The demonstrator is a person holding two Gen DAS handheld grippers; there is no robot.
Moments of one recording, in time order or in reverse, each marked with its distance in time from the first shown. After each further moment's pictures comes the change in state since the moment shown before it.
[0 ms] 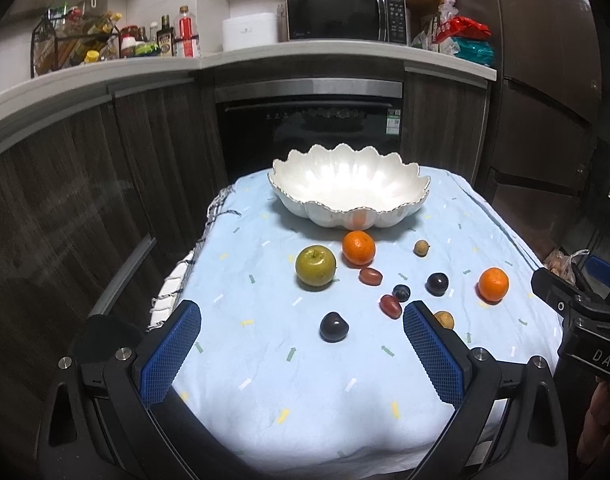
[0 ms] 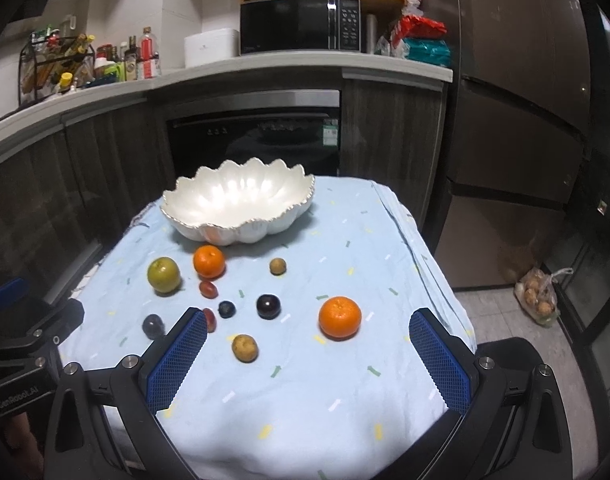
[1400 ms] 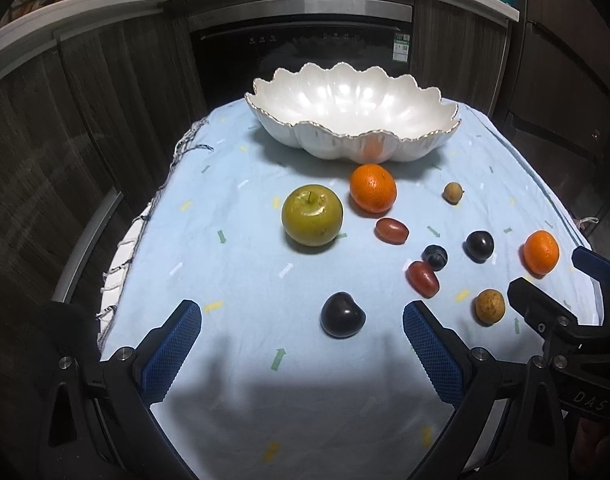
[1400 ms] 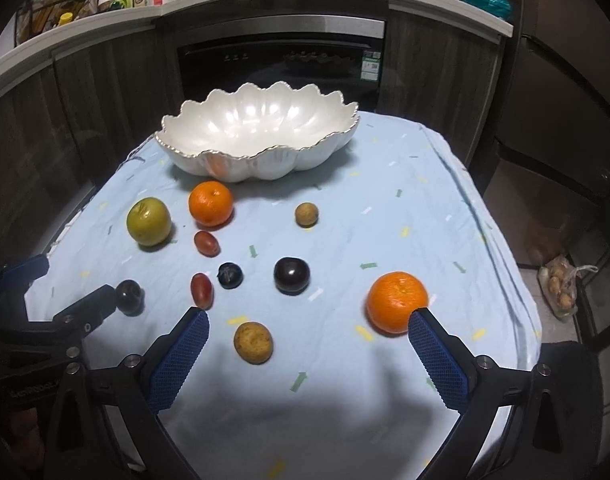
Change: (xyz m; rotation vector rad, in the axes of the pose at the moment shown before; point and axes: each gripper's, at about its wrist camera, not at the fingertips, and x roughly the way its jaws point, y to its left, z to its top) left arm 0.100 -0.007 -0.002 0.031 0.259 -0.017; right arm 0.092 0.030 -0.006 -0.095 0.222 0.082
